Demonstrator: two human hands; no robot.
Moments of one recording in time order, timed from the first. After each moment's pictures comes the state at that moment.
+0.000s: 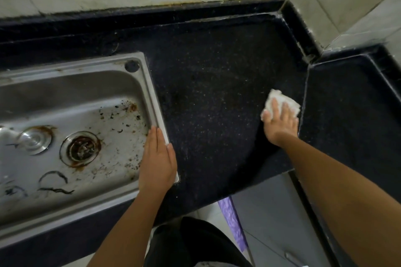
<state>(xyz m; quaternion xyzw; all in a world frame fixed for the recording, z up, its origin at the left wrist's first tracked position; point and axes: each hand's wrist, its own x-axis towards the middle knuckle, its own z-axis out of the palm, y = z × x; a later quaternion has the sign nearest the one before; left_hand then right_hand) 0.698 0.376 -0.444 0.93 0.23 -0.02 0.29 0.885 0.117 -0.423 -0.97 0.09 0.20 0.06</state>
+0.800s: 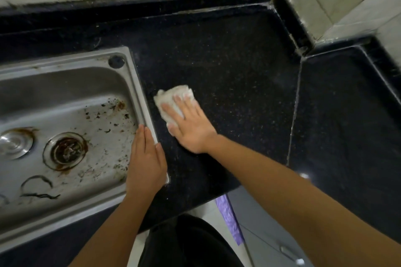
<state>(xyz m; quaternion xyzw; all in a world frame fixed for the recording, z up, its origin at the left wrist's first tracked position) 0.700 0.376 -0.447 0.93 0.22 0.00 0.29 0.829 0.275 -0.432 -0.91 -0.38 0.18 0.03</state>
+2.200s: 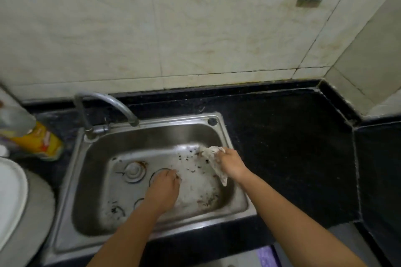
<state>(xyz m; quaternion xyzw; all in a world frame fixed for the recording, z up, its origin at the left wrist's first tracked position) 0.613 0.581 -0.389 0.93 0.22 -0.11 0.29 0.746 0.421 -0.340 -0.84 -0.03 0.28 0.47</state>
